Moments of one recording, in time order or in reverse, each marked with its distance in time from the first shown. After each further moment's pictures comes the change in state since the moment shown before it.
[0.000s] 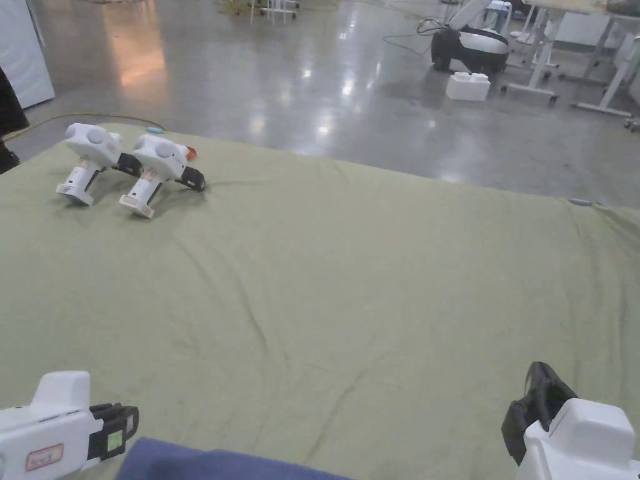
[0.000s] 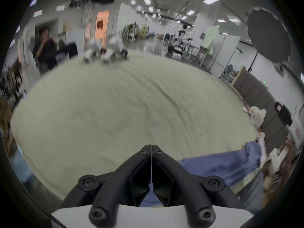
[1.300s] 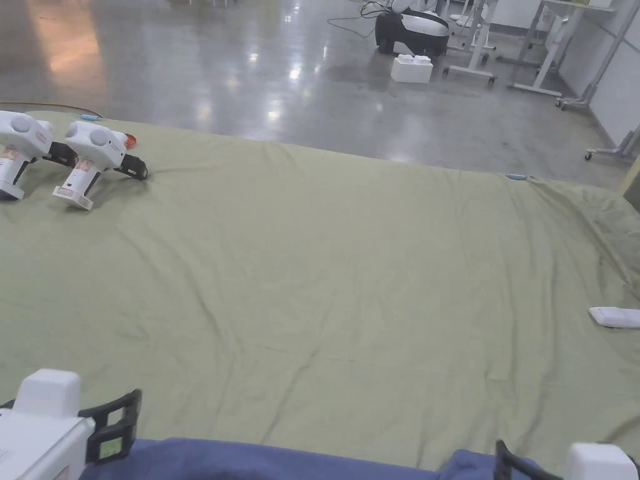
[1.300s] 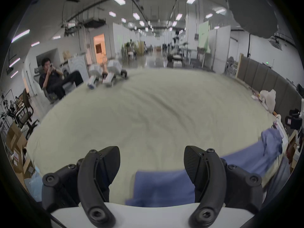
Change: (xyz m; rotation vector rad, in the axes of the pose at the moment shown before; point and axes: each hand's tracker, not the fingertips) left arm 0.094 -0.019 0.006 0.294 0.192 -0.297; right arm 0.069 -0.028 0.041 -0.300 -0.033 0.147
